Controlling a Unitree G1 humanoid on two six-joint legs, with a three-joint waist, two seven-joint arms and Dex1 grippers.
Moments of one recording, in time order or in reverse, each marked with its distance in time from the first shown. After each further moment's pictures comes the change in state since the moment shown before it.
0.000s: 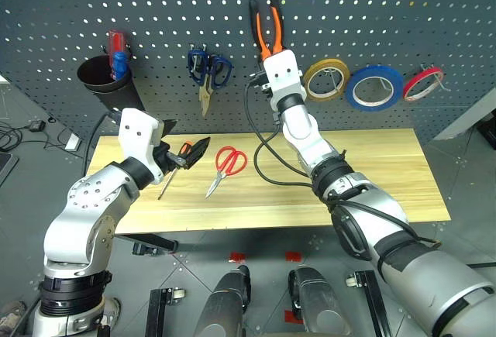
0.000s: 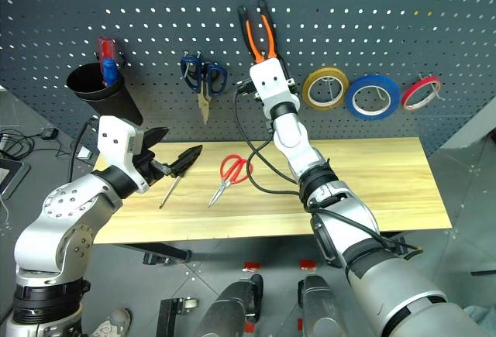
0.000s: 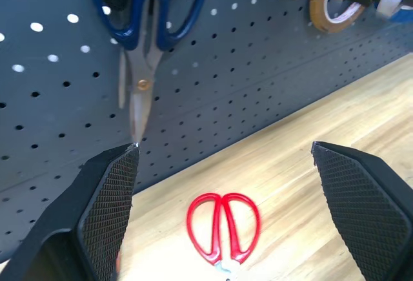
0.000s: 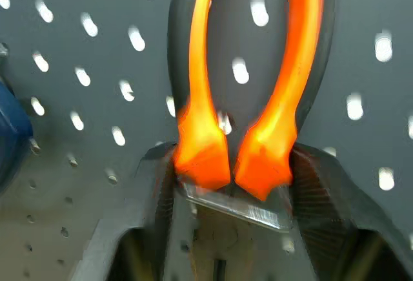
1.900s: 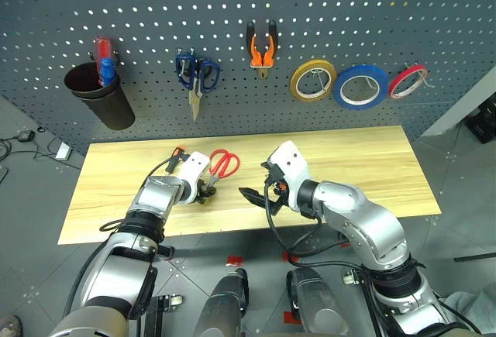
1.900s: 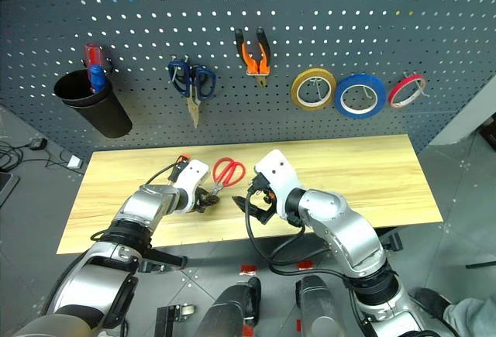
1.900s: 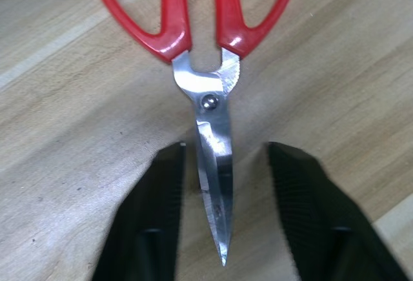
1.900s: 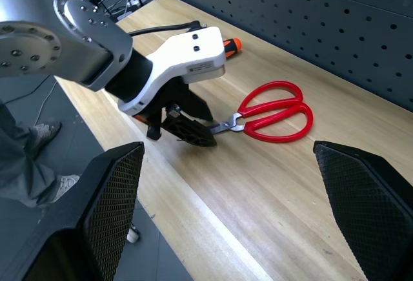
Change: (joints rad) left arm -0.431 -0.140 -0.386 1.104 0.447 -0.014 -0.166; right arm 0.742 -0.217 0.262 -1.610 0.403 1.352 0.671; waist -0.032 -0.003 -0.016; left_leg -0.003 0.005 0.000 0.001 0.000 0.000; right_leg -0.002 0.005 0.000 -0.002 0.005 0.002
